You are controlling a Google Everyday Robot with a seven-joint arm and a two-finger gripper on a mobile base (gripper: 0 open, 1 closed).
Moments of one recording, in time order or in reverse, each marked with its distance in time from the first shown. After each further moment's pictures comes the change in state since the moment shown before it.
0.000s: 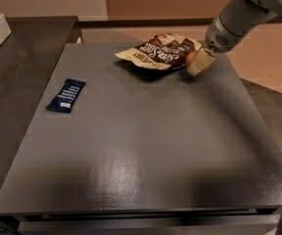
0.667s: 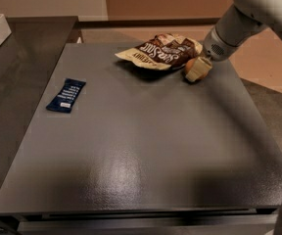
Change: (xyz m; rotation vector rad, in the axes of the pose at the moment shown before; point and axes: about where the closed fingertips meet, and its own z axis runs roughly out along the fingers) arm 0.012 0.001 0.027 -0.007 0.013 0.028
